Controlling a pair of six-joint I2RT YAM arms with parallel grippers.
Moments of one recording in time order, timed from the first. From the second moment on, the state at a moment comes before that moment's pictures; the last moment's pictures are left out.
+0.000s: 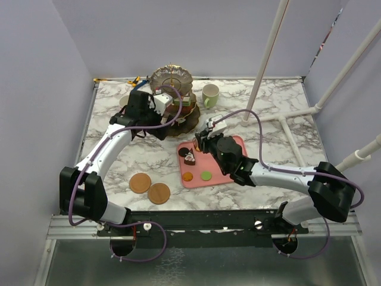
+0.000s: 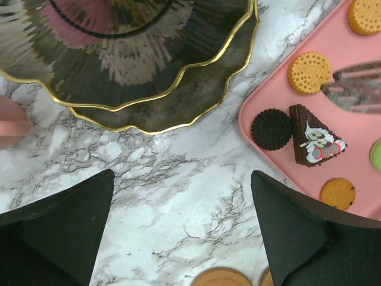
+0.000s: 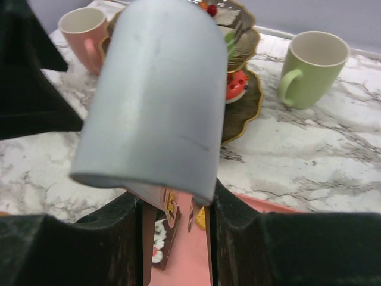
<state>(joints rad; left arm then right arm) -0.30 1.43 1.17 -0.52 0.25 0.29 0.95 1.42 0.72 0.58 0.48 0.09</state>
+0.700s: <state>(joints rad) -0.17 1.43 1.25 -0.56 0.33 0.24 1.16 1.60 0.85 0.58 0.73 0.00</state>
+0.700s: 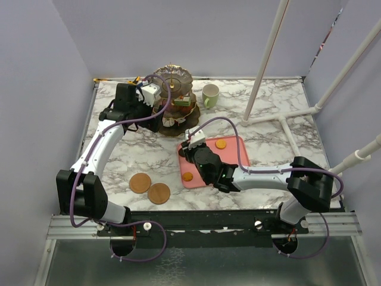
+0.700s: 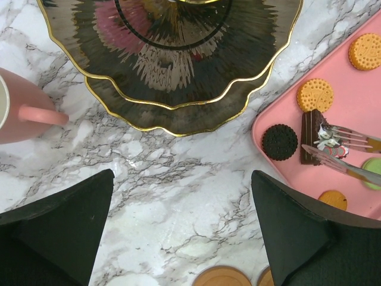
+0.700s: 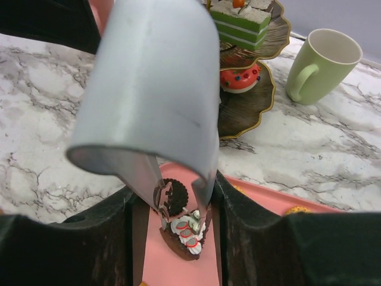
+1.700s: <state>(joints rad) -0.14 1.44 1.30 -0.58 0.36 0.25 1.19 1.62 0.85 0.55 0.82 0.16</state>
